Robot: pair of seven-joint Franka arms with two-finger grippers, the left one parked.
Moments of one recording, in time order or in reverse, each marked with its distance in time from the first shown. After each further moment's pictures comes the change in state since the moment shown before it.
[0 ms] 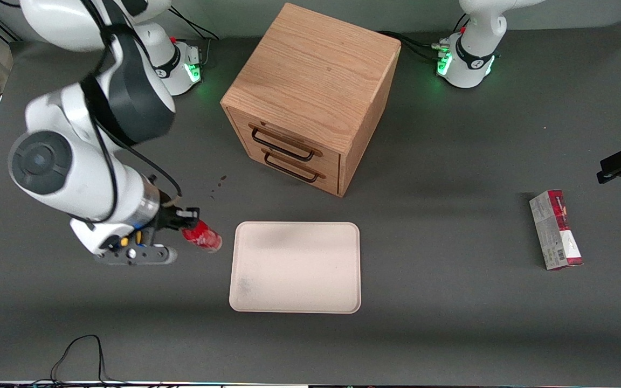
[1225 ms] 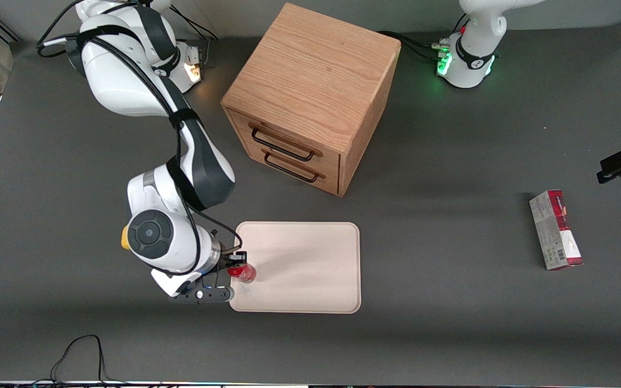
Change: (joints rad) arm 0.022 0.262 0.013 0.063 -0.003 0.225 -0.002
